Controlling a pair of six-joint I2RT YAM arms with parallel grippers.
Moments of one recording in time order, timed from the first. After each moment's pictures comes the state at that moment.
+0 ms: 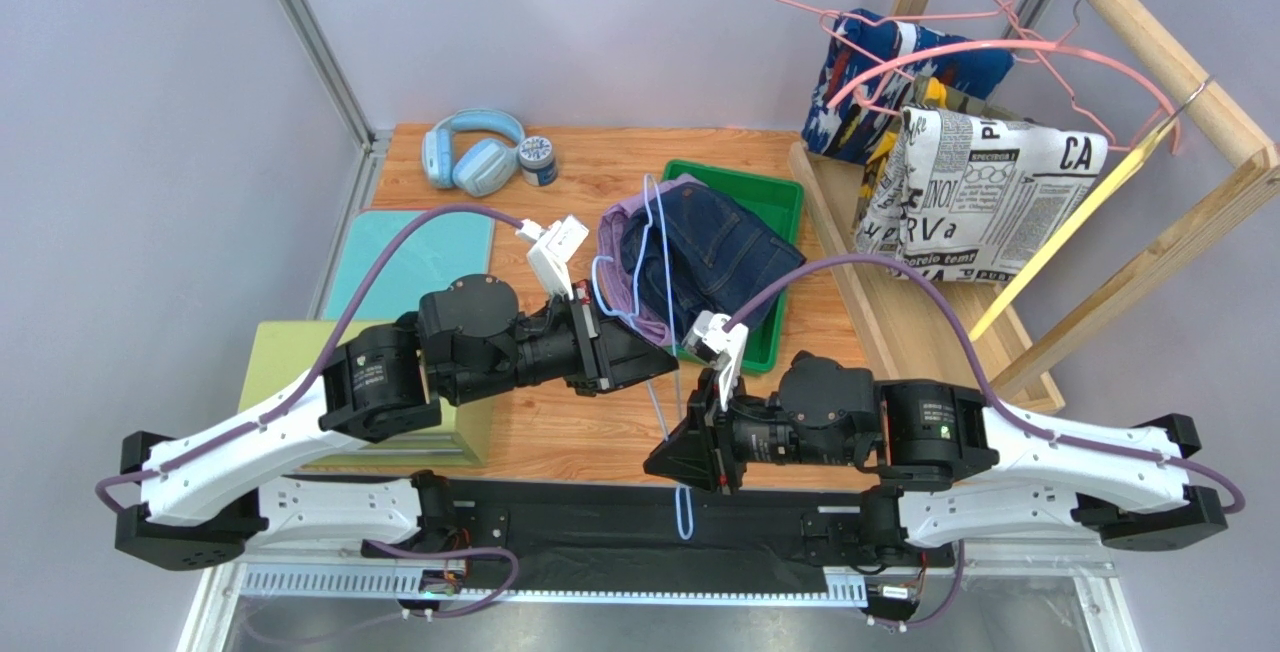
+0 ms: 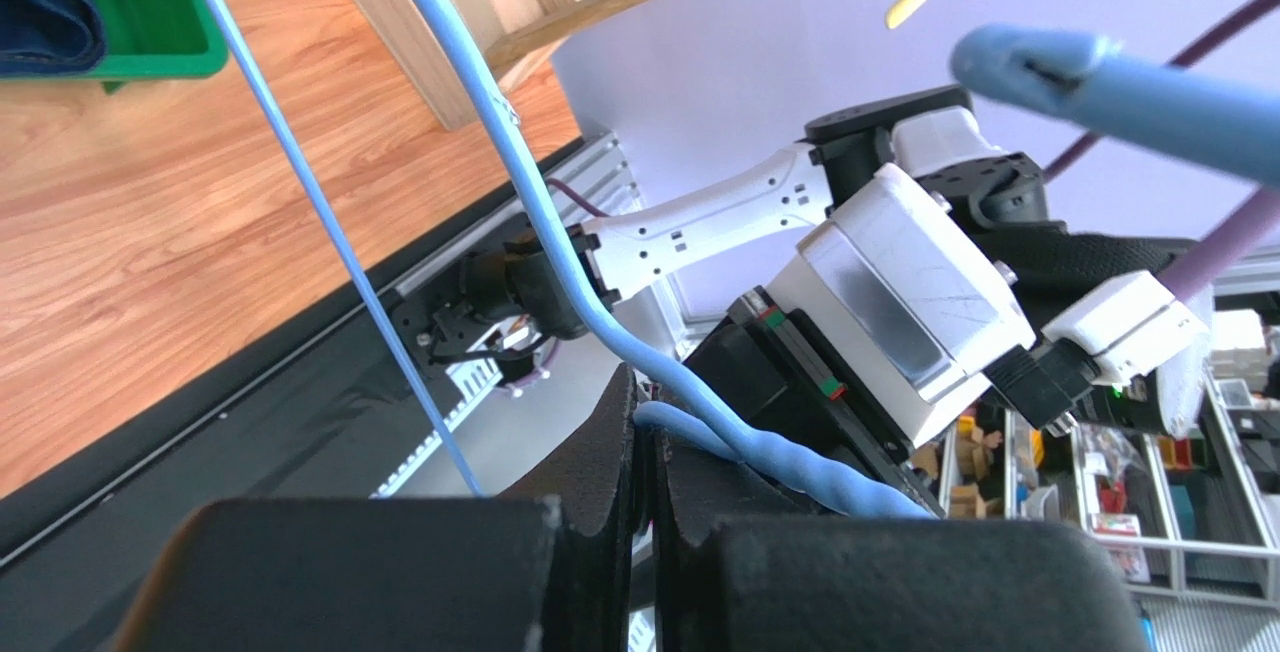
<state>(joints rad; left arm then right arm) -1.23 0.98 1.30 -0.55 -0.07 -1.06 1.46 0.91 1.12 -0.55 0.02 0.61</state>
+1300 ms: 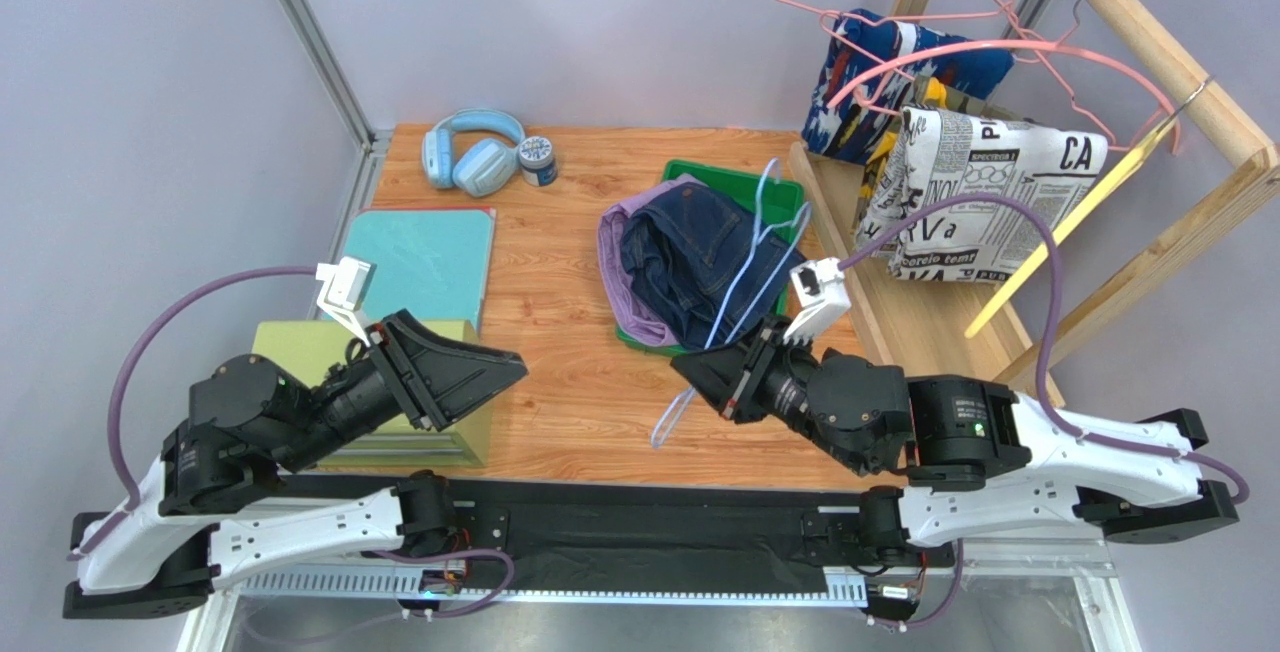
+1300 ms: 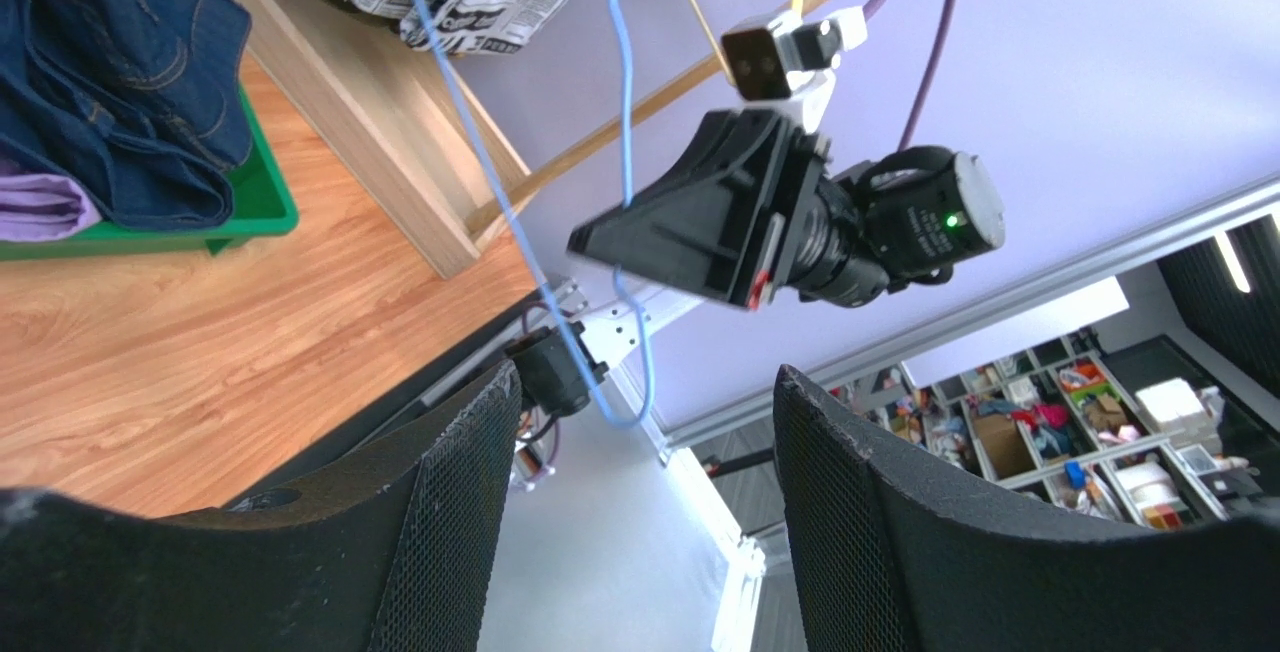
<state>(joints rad) -1.23 0.45 1.11 -0.57 -0.22 -0.94 1.52 0.89 1.20 -0.63 0.68 1.06</state>
